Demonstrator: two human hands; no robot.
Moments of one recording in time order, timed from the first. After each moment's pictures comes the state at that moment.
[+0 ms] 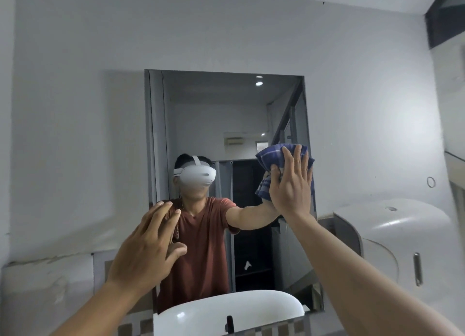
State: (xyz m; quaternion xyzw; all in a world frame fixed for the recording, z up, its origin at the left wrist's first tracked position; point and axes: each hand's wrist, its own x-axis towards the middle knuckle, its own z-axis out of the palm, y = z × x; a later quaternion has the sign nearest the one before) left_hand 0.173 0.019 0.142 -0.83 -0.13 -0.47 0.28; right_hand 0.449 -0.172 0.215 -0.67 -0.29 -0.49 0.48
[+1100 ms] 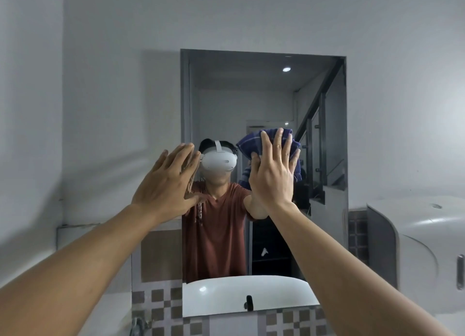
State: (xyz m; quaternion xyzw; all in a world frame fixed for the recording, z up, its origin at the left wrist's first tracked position) left_hand 0.147 0.017 0.222 -0.84 -0.18 -0.40 0.32; right_hand 0.357 -0.107 0.221 -0.67 -0.36 -0.50 0.42
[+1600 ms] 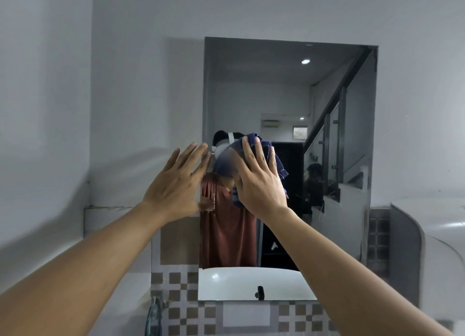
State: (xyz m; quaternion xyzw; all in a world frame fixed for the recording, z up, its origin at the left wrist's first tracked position) left_hand 0.131 0.031 0.200 -0.85 -0.19 -0.37 0.34; right_hand 0.319 -0.082 0.191 -0.60 -0.53 -0.54 0.26
